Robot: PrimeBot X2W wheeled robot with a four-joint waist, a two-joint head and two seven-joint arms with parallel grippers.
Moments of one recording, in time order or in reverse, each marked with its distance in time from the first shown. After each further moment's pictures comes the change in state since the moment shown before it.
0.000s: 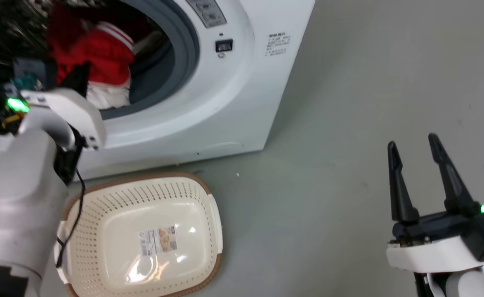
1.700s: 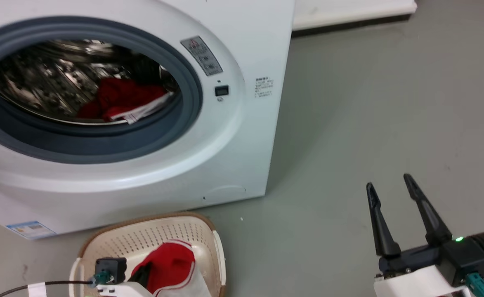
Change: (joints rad) left arm 0.743 -0.105 -0.080 -0.198 -0.132 0.116 -0.054; right arm 0.136 0.000 0.044 0.039 -0.055 0.000 0.000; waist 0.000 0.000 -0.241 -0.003
